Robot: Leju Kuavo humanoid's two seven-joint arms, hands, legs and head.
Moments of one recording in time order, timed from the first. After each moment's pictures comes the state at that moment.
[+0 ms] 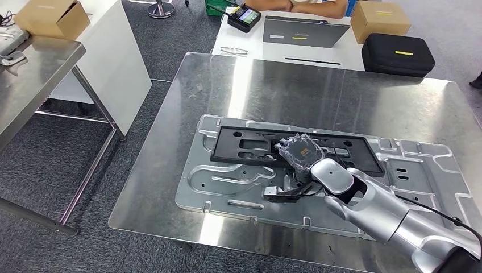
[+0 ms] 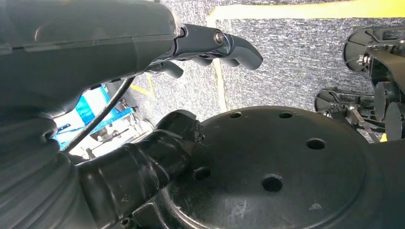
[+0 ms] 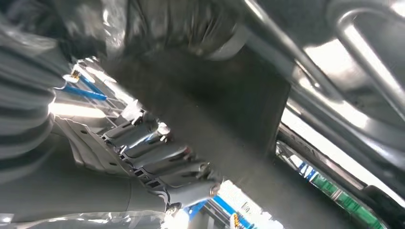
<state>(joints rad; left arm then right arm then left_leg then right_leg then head) -0.06 0.06 -1.19 -0.07 1.33 -0.10 -0.05 -0.79 -0.48 0.96 -1.27 1.11 0.08 -0.01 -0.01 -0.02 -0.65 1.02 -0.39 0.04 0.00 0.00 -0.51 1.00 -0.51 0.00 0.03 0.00</state>
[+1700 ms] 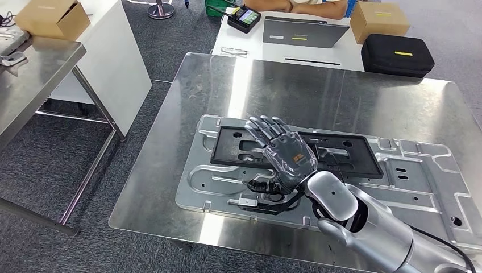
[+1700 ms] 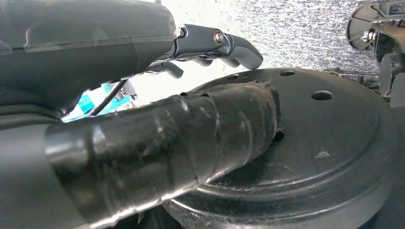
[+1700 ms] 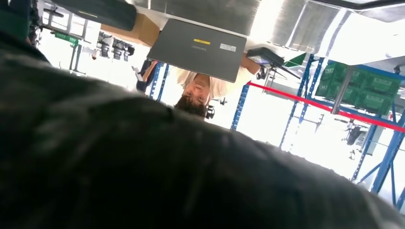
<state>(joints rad) -0.05 0.04 -1.22 -0.07 1.38 -0.10 -0.05 -0.64 -0.47 0.84 -1.67 1.15 -0.05 0.09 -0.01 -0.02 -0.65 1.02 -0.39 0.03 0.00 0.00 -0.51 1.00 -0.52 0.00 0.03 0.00</state>
